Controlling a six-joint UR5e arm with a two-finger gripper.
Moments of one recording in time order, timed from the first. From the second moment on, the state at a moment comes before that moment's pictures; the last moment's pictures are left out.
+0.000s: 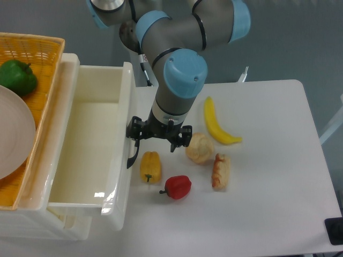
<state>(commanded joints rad) 2.43 -1.86 -1.49 -1.41 1.33 0.46</state>
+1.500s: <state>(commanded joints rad) 2.48 -1.88 -1.50 -1.42 1.21 0.46</state>
